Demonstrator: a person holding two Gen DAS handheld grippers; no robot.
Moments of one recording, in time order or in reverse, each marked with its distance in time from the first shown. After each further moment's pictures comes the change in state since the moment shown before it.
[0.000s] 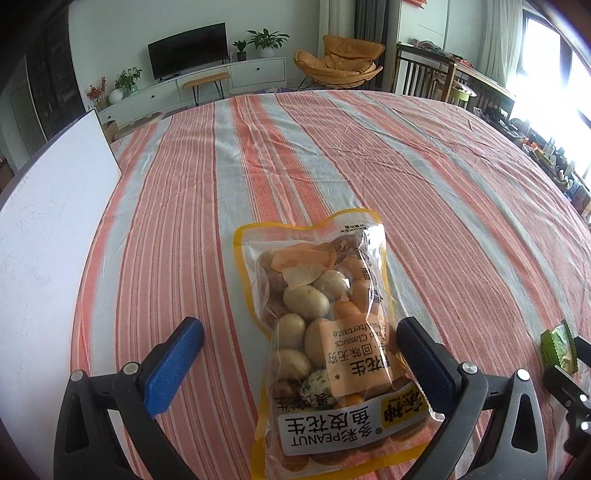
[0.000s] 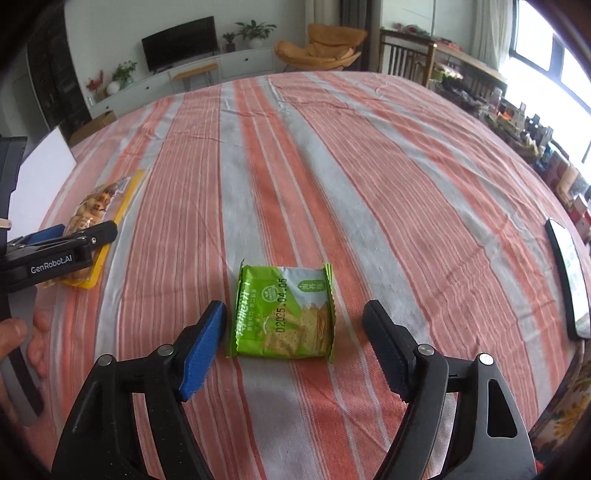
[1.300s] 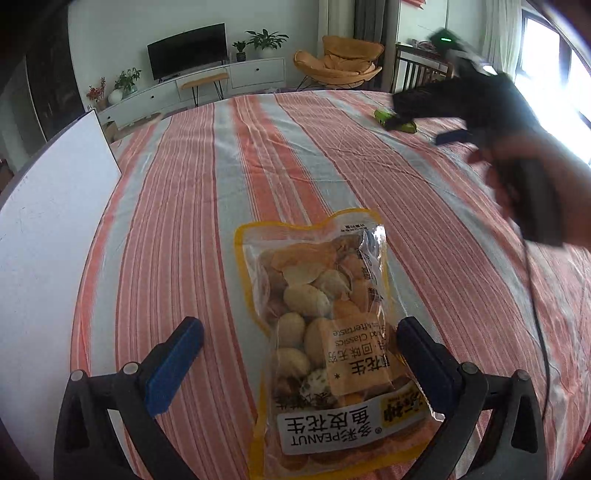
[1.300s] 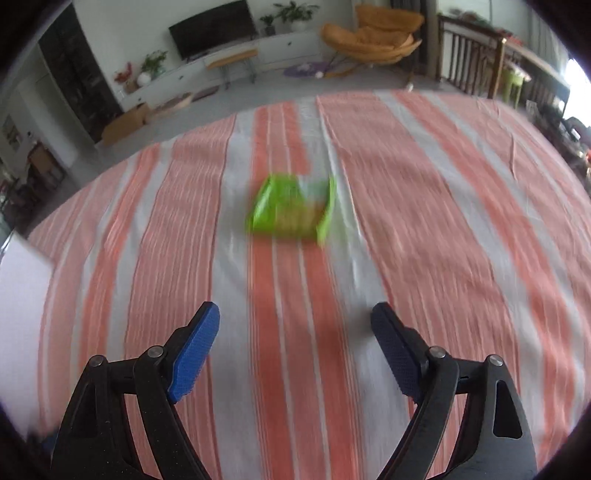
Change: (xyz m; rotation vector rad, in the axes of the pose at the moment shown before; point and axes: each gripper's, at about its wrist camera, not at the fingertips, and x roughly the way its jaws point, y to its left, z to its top) left arm 0.000 0.000 -0.001 0.005 -0.009 0.000; right arm 0.158 0.029 0.243 -0.058 0.048 0.174
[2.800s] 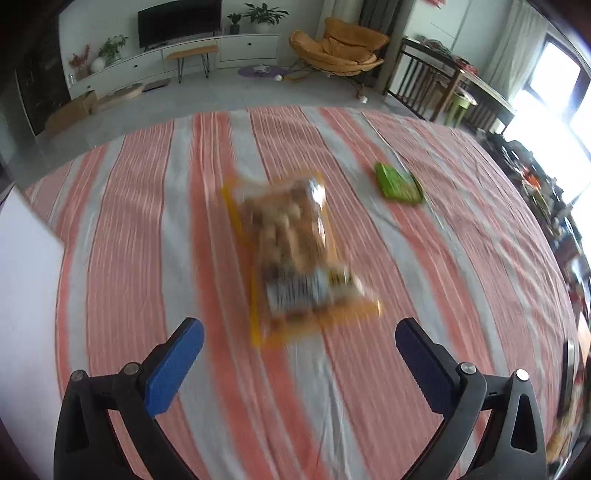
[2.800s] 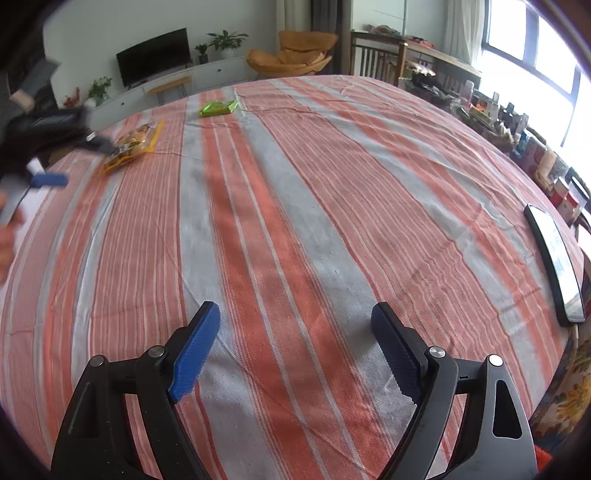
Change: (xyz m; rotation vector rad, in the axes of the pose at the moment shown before) left arm 0.054 -0.008 0.147 -0.099 0.116 -0.120; right arm -0.164 -0.011 -0.269 0.127 -0.102 -0.261
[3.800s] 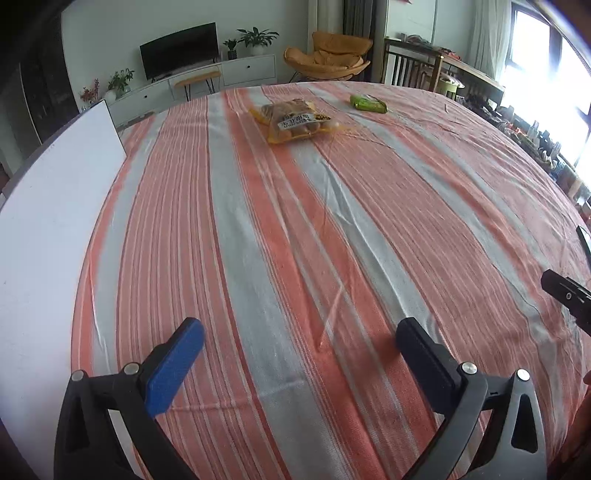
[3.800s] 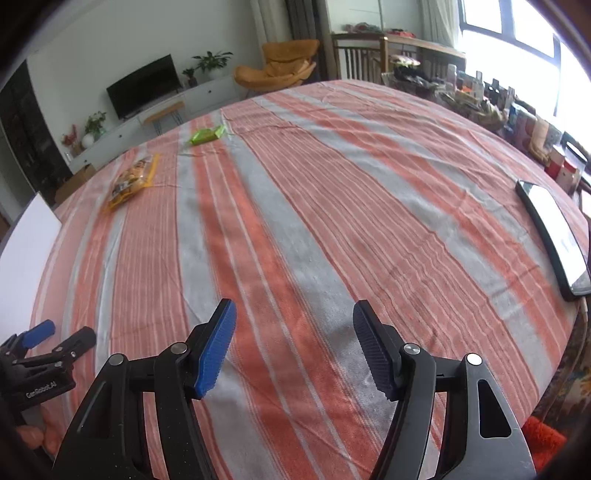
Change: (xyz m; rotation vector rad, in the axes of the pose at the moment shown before) left arm -0.073 -0.010 -0.193 0.121 -0.105 0.109; right arm -0.007 -0.023 0.006 0.126 -0.035 0.067
